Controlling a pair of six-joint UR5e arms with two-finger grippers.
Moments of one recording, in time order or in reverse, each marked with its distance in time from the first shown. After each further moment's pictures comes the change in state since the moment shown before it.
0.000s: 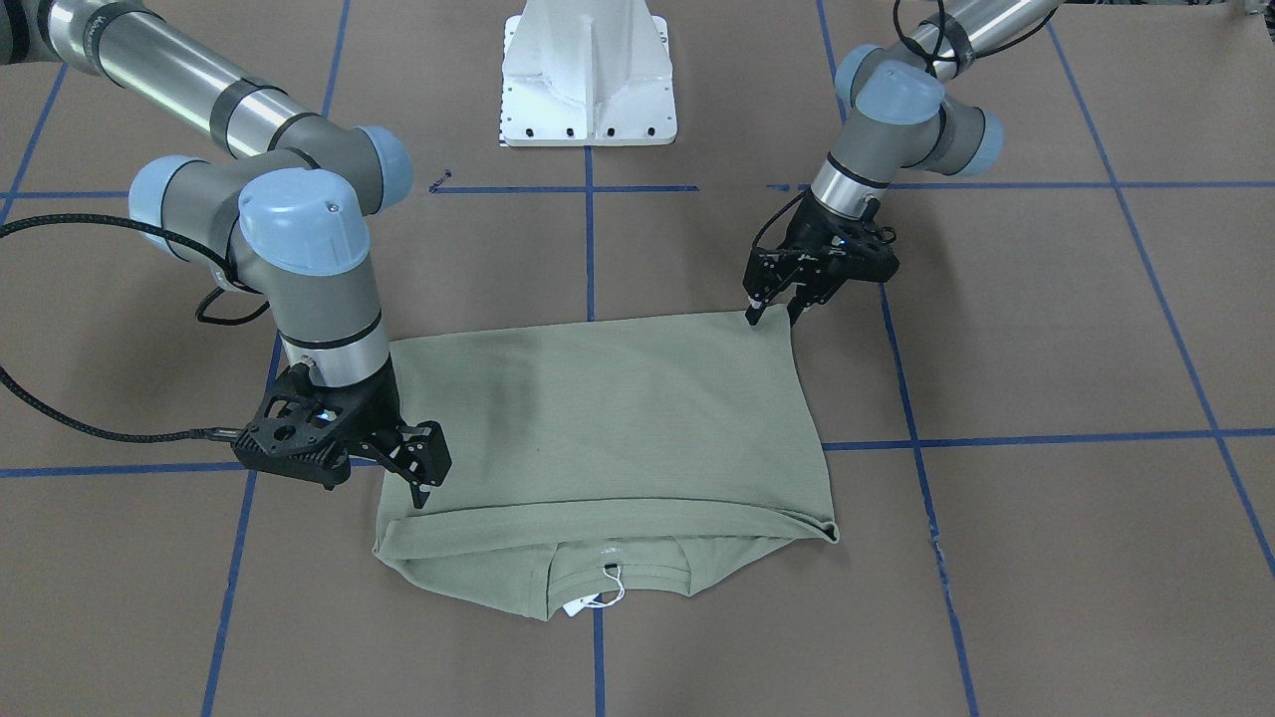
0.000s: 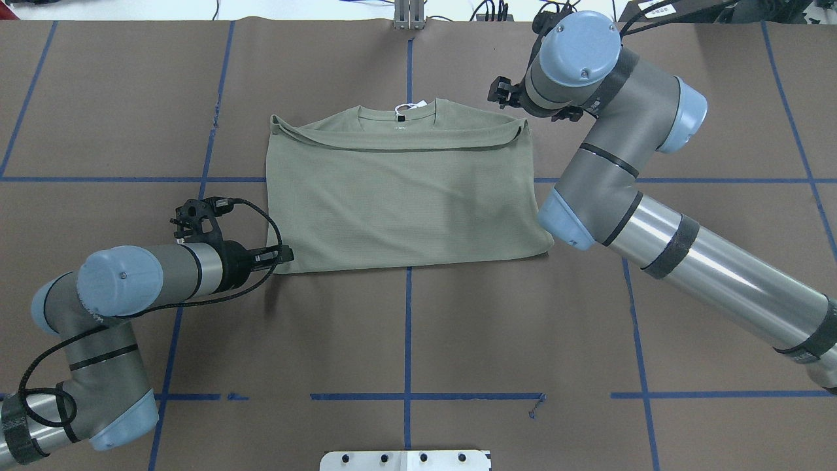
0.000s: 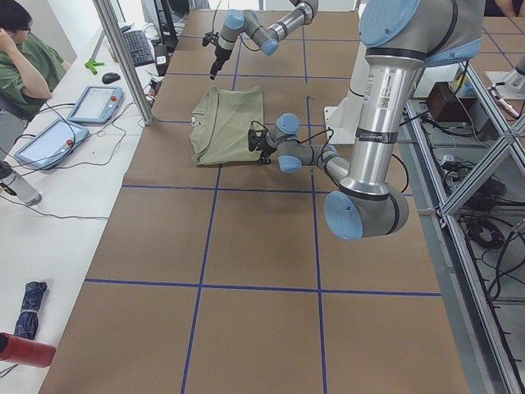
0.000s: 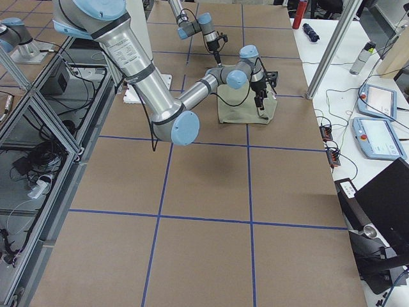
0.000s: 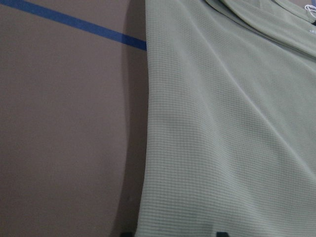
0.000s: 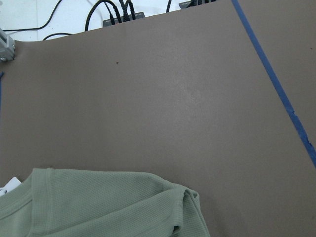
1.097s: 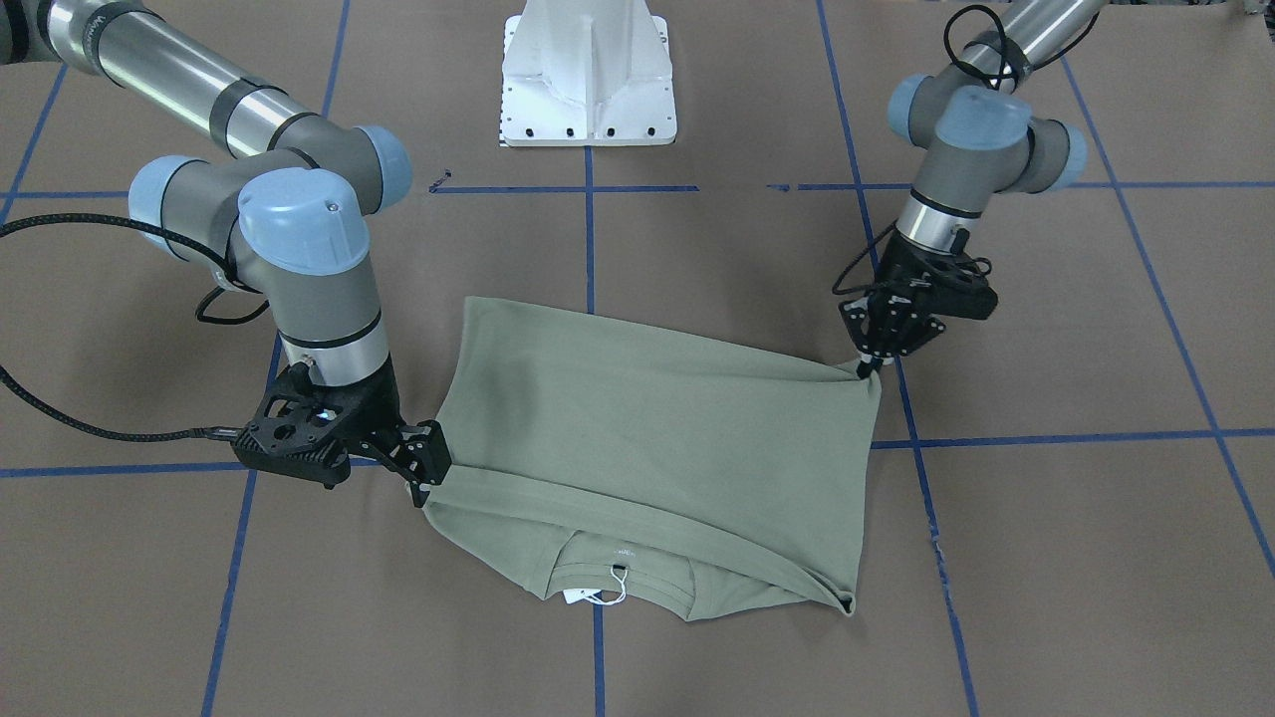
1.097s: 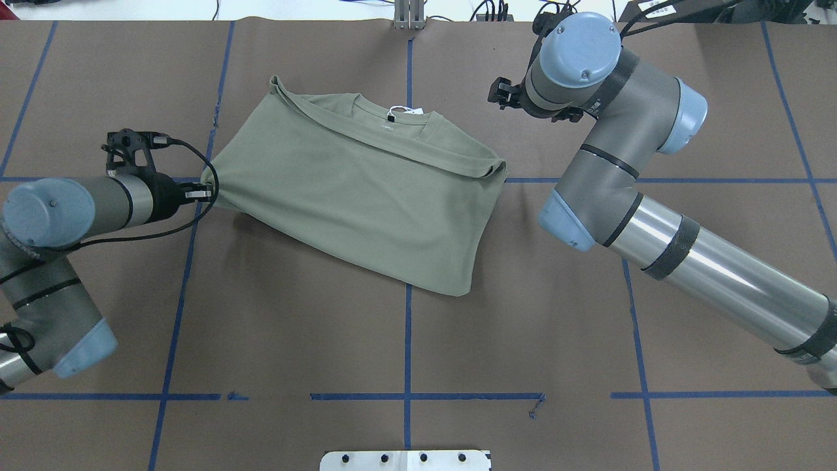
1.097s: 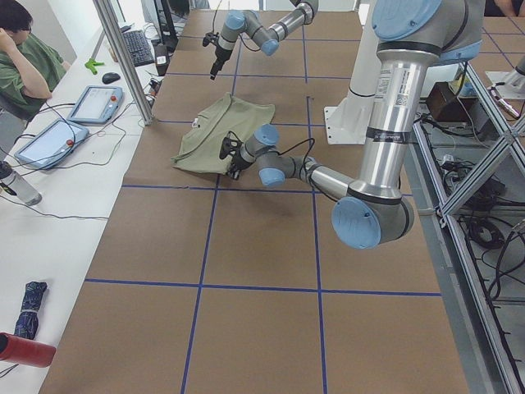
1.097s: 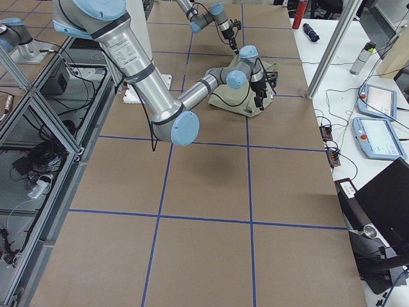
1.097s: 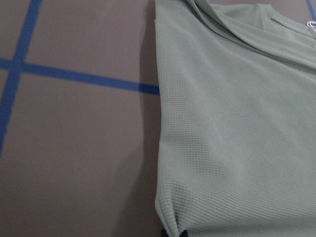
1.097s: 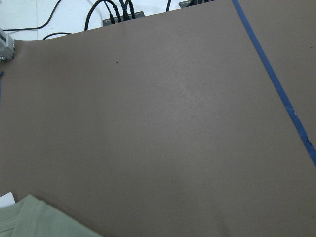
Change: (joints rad) left arm -0.266 0.027 0.096 -0.002 -0.006 0.414; right arm -0.002 -0.003 0.002 0.002 -0.001 0.003
